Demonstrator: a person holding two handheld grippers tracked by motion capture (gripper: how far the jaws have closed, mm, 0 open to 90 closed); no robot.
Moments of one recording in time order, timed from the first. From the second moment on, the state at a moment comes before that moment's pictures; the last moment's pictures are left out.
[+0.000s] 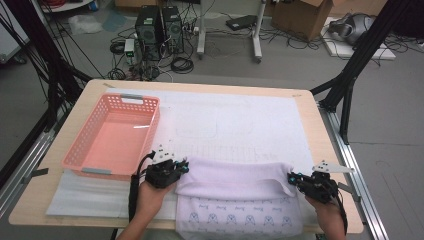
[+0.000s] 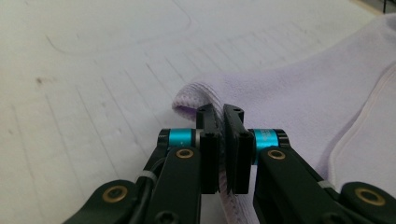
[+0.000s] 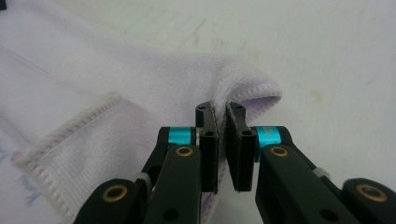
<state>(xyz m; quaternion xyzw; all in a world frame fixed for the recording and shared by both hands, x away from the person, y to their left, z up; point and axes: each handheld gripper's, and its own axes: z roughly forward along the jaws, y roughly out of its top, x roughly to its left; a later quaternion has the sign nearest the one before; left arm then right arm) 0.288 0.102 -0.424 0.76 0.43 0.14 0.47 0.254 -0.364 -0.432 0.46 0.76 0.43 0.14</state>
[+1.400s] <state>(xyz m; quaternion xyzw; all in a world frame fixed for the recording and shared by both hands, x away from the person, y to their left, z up) 0.362 0.102 -0.411 0.73 0.41 0.13 0.52 0.346 -0.363 -0.407 0.50 0.73 0.45 0.12</state>
